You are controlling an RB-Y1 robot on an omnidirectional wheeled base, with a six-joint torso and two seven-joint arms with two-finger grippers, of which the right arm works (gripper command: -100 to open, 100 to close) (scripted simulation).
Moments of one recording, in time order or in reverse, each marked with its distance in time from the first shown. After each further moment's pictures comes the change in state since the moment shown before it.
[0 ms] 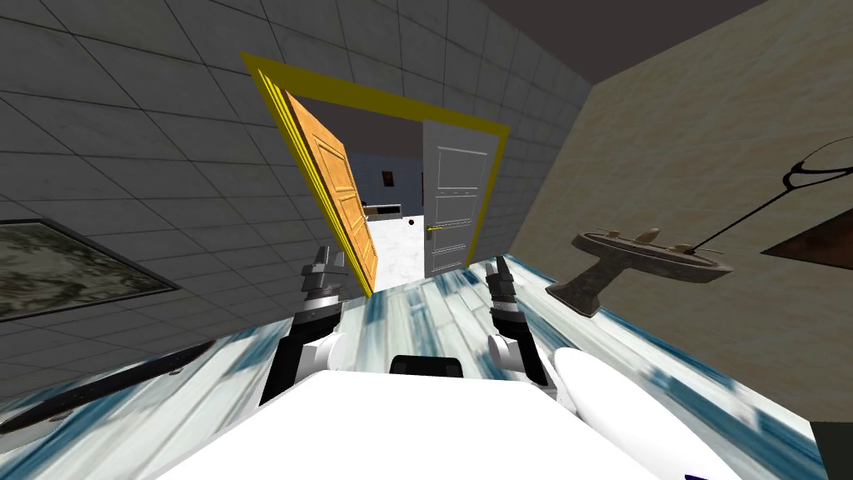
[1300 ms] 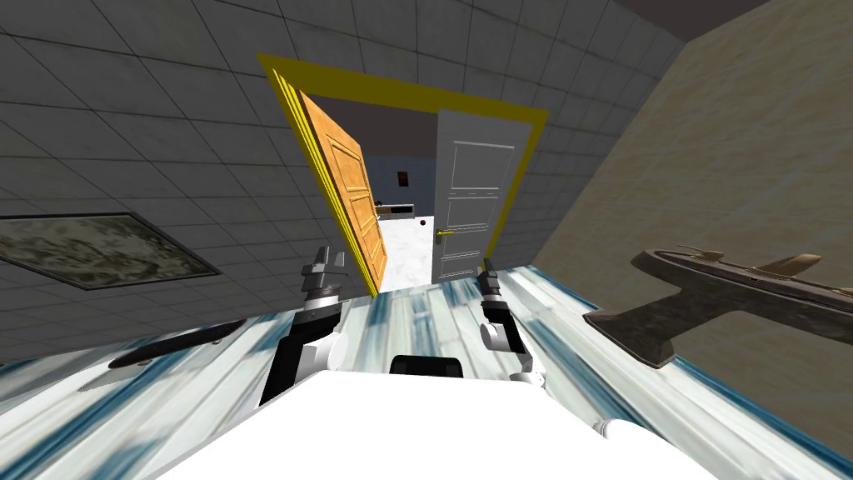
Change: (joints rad) arm -0.181 -0.055 0.007 0.288 -0.125 0.029 0.030
